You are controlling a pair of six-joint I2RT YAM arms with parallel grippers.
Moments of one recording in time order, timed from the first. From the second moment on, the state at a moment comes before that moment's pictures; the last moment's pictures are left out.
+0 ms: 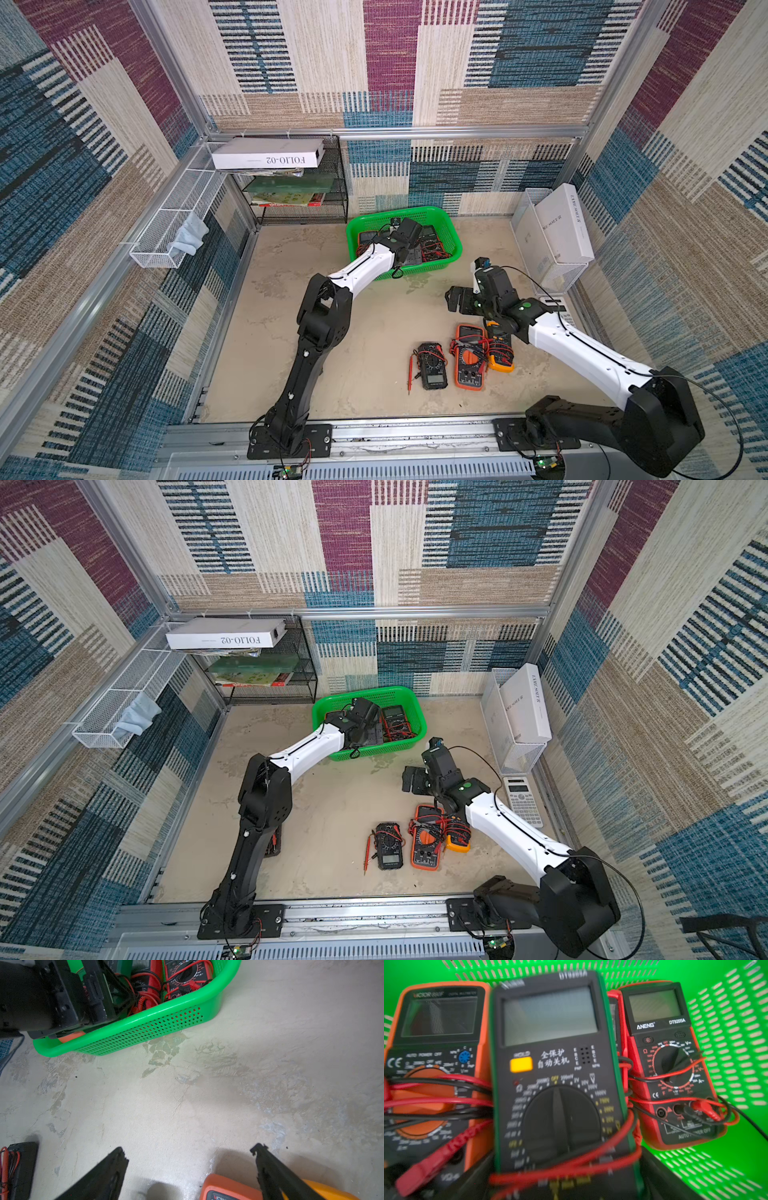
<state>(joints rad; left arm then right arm) -0.58 2.31 2.04 -0.70 -0.27 -0.55 0.52 1.22 0.82 -0.37 0.09 0.51</state>
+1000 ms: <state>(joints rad) -0.67 1.71 1.43 -0.59 -0.11 -0.55 0.68 0.98 0.68 -0.56 0.19 0.65</state>
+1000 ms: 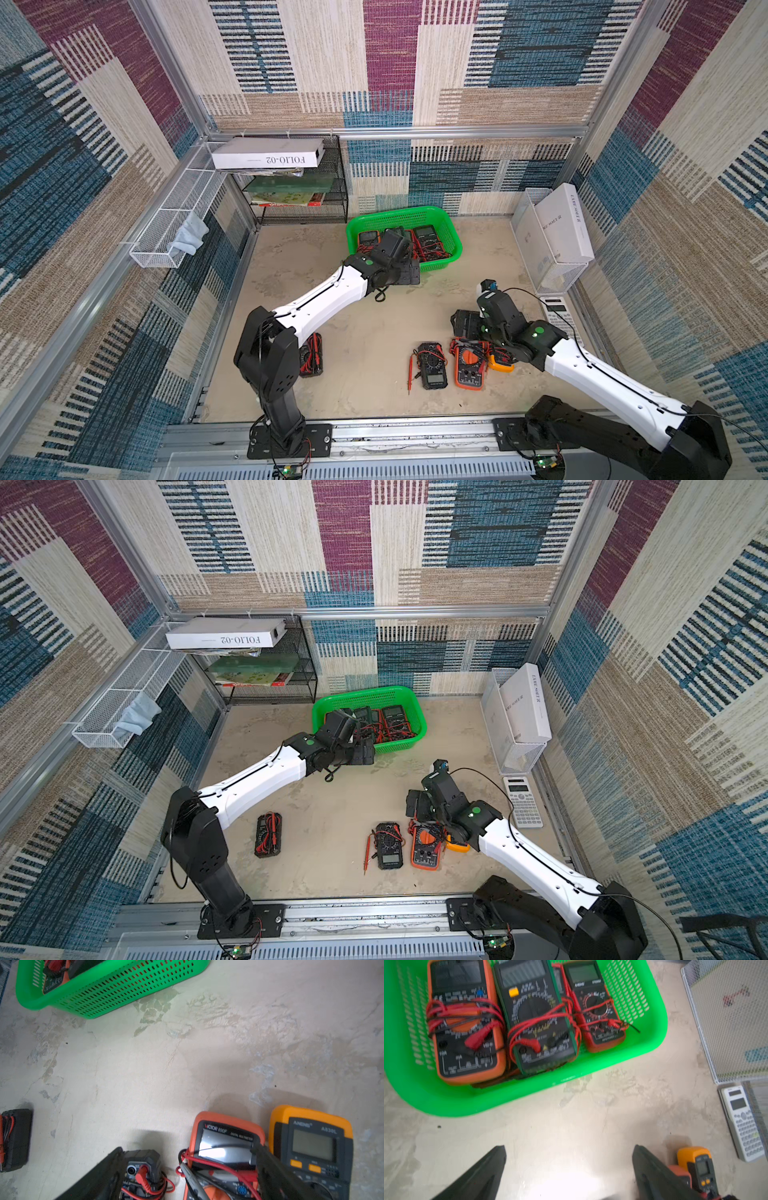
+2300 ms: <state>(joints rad) -0.77 1.31 0.82 -0.44 -0.04 -0.71 1.15 0.86 0.45 -0.80 0.37 1.25</state>
